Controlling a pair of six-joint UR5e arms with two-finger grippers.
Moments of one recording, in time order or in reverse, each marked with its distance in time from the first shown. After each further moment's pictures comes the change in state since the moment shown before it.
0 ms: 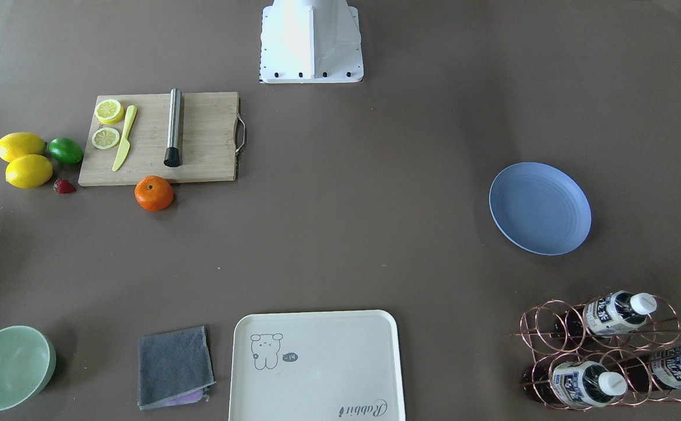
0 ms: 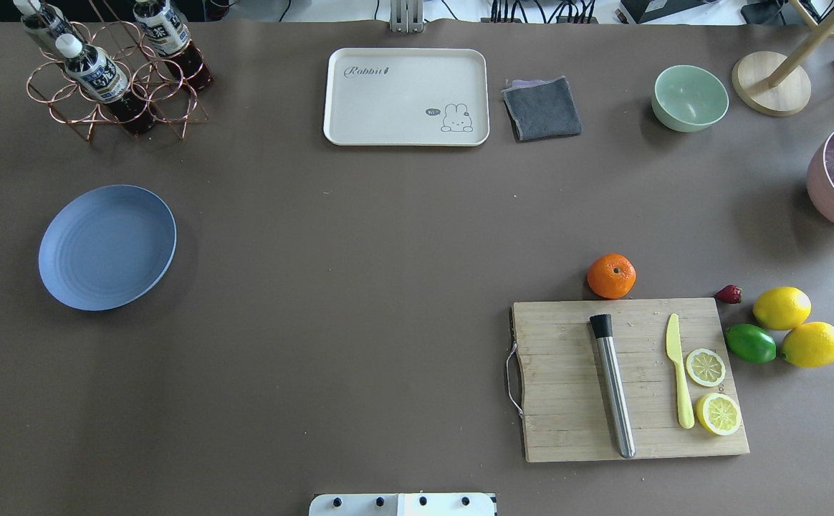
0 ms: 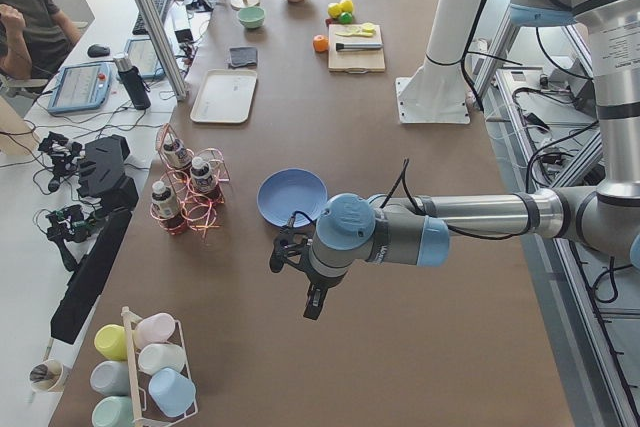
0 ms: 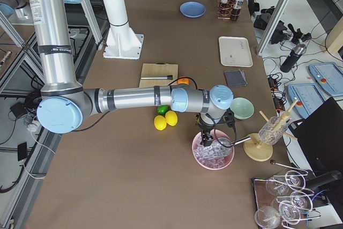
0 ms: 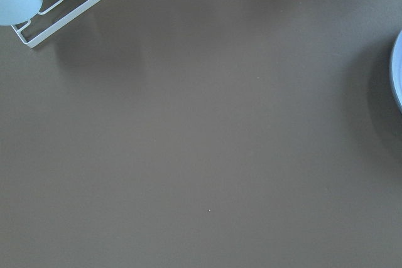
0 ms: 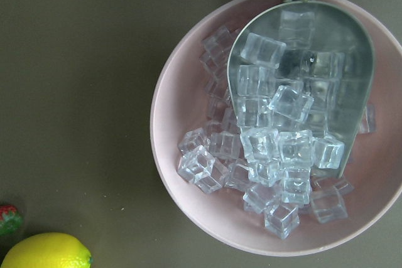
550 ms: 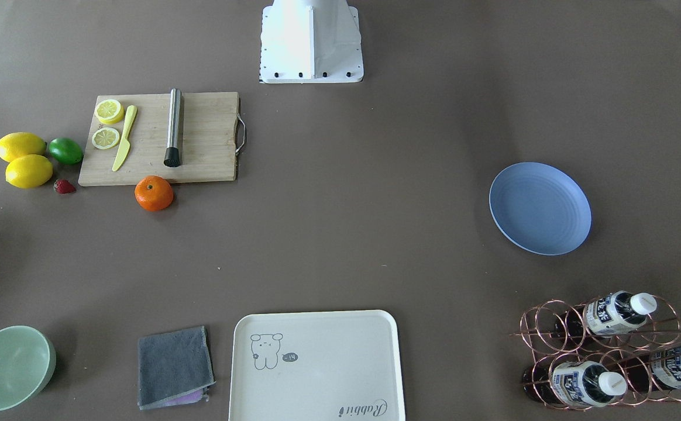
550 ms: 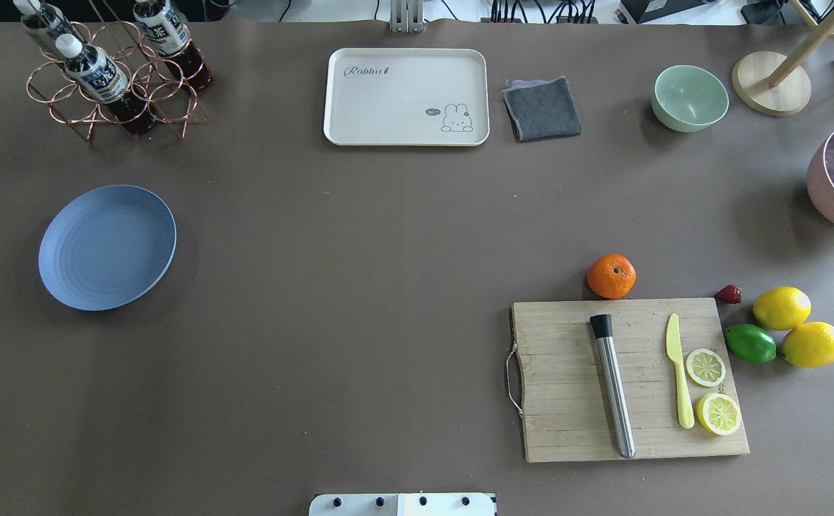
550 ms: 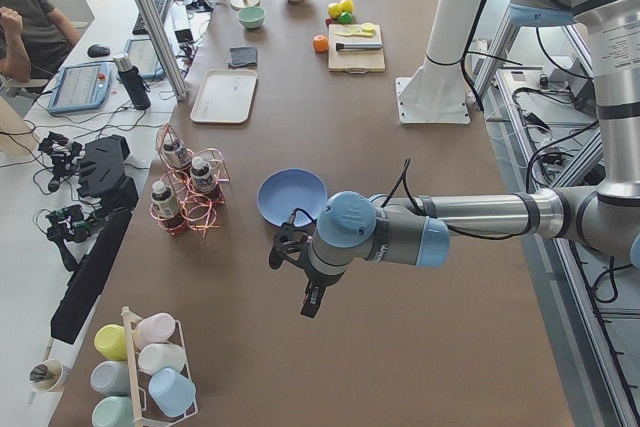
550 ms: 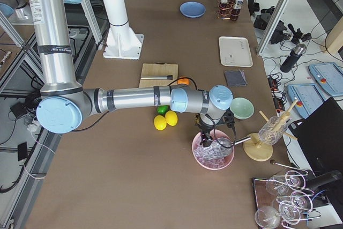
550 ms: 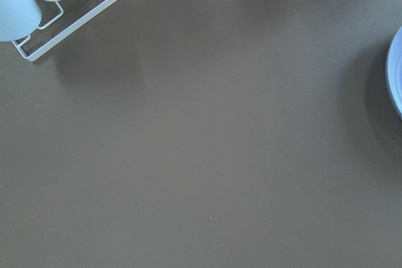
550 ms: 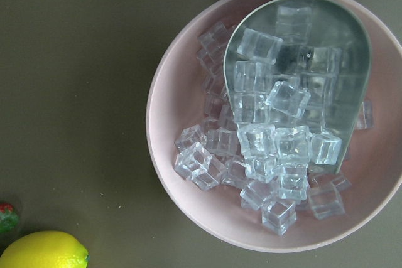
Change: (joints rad) left arm 0.012 0.000 -0.001 -0.032 0.001 0.001; right arm 0.001 -0.006 0.002 0.000 -0.005 0.002
